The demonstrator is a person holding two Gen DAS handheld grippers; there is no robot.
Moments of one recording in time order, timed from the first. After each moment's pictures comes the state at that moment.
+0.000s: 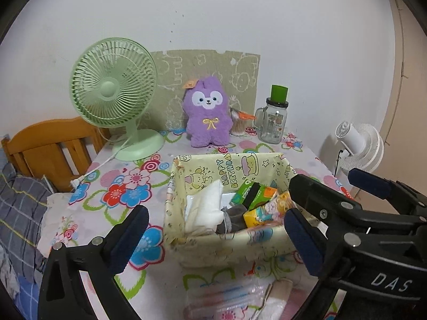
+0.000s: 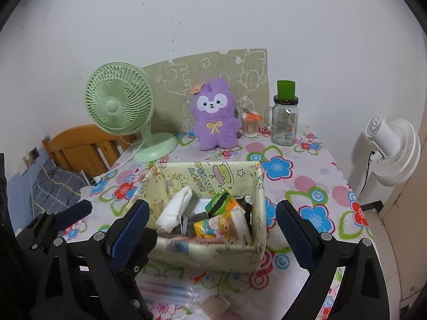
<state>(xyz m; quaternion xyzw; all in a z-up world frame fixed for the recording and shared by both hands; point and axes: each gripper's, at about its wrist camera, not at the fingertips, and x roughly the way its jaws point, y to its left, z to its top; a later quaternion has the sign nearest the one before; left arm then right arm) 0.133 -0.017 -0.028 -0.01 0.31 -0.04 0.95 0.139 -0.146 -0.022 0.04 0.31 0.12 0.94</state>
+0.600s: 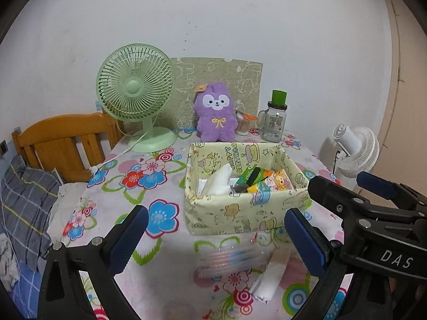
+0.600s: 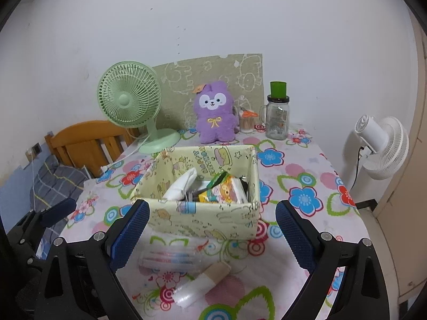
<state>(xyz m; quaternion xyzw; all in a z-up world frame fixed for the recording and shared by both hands) 0.063 -0.002 -0.028 -0.01 0.29 -0.03 0.96 0.076 -0.148 -0.024 0.03 0.30 0.11 0.95</state>
